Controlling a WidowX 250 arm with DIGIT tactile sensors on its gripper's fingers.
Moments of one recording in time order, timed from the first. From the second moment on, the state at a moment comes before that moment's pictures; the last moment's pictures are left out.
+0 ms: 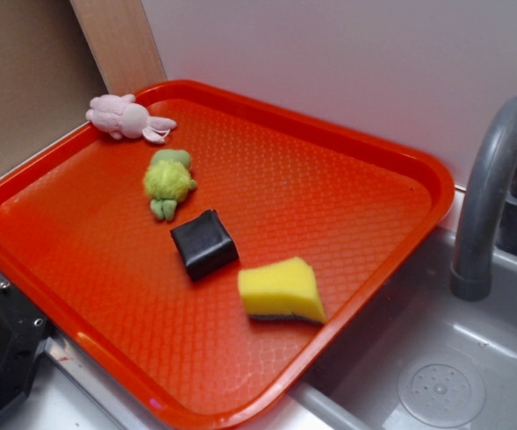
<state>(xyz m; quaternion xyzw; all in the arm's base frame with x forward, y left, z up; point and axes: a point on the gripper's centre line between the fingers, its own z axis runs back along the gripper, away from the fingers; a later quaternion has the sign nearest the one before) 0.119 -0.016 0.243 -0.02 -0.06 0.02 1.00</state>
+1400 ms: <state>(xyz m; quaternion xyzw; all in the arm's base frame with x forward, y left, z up) 0.194 -0.070 0.055 -0.06 -0.03 0.48 0.87</state>
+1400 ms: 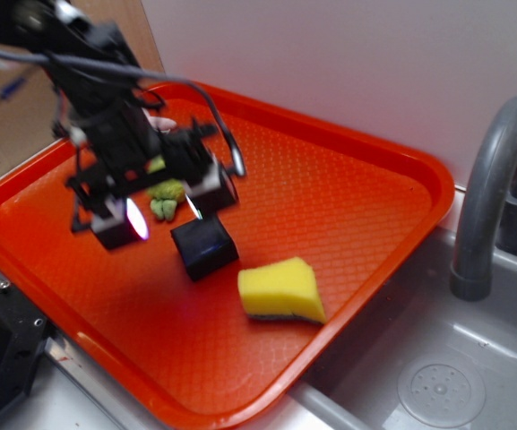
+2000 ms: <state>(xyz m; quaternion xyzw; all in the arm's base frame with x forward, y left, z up) 0.223 -0.086 0.025 -0.04 0.02 0.48 0.87</state>
